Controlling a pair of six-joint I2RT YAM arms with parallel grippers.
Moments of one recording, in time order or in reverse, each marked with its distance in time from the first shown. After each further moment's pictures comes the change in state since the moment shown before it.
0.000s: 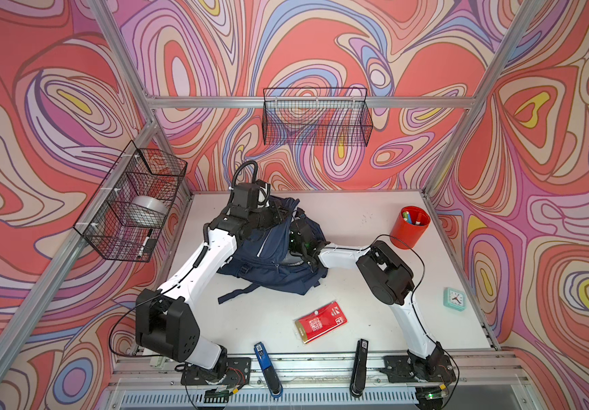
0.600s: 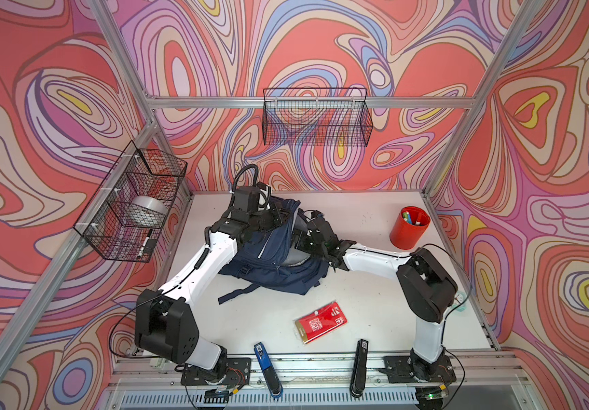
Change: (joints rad) left arm -0.004 -0.013 -0.061 0.066 0.004 0.000; right arm -0.042 -0.401 -0.293 -0.295 0.054 -0.155
